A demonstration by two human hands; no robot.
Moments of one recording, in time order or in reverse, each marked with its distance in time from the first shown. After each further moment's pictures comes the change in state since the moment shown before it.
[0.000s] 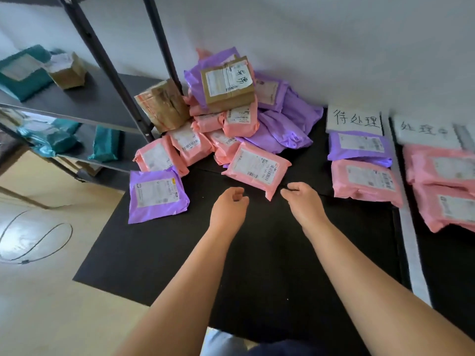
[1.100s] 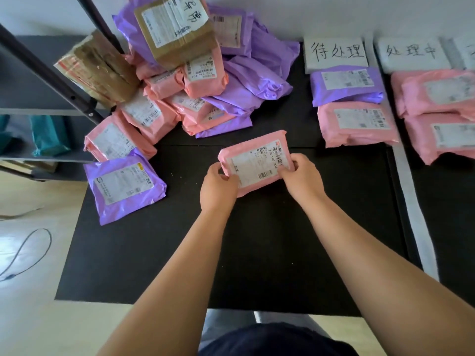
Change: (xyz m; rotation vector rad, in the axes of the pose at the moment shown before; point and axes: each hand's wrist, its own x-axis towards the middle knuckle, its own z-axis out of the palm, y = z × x) left_hand 0.050 -0.022 0.024 0.149 -0.068 -0.050; right_hand 0.037 0.056 0.023 -0.176 0.167 0.053
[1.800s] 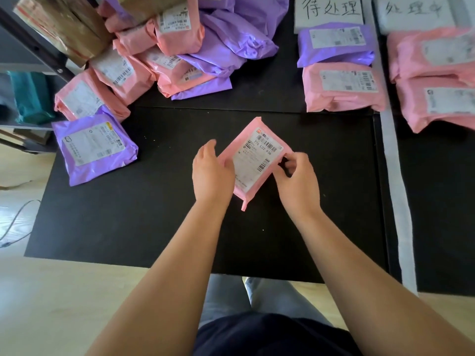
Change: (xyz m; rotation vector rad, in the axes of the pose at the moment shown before) left_hand -0.066 -0.016 0.061 0.155 0.178 0.156; right_hand -0.067 0.080 -0.019 0.075 0.106 -0.033
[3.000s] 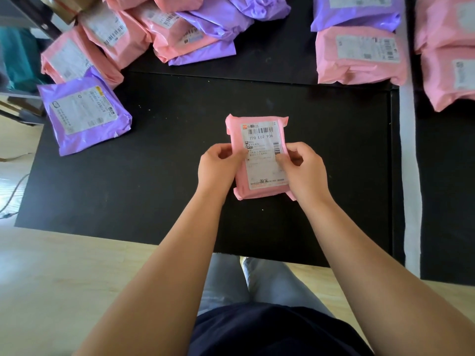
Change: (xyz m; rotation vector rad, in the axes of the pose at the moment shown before) left_hand -0.018 -0.029 0.024 -0.495 -0.200 -0.249; right_hand -0.002 0.032 0.002 0.086 -0.158 -0.075
